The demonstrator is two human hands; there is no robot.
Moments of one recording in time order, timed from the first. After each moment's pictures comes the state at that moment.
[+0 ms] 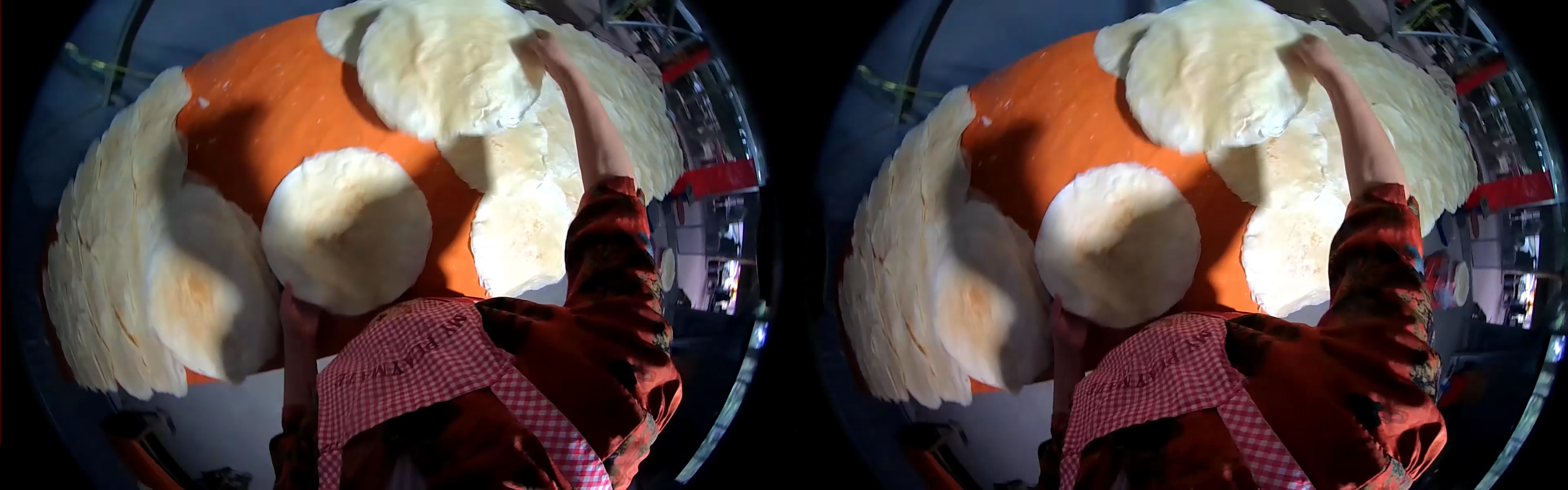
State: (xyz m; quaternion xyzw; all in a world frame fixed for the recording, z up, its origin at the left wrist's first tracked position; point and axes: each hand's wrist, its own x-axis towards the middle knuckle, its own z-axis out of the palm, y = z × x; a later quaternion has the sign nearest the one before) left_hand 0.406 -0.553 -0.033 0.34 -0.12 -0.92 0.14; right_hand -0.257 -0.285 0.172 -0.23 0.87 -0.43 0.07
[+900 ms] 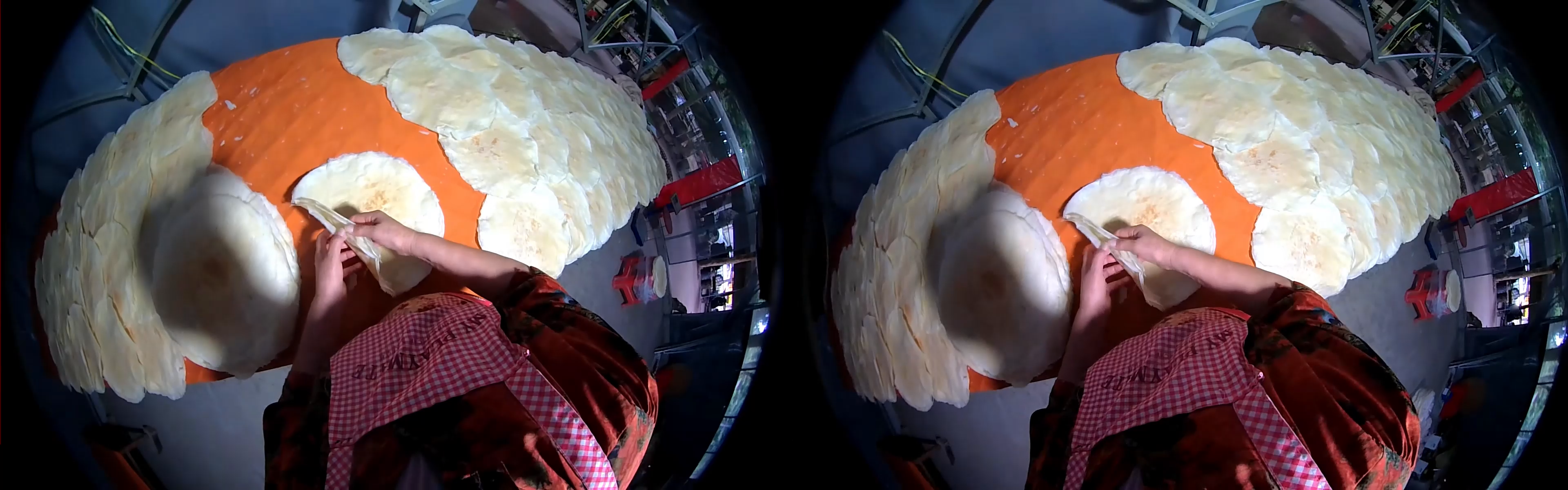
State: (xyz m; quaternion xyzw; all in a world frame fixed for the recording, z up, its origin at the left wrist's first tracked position) left_hand 0.352 -0.548 0.035 0.34 -0.47 -0.81 0.07; right_hand 0.219 -0.454 0.044 -0.22 0.62 -0.55 0.52
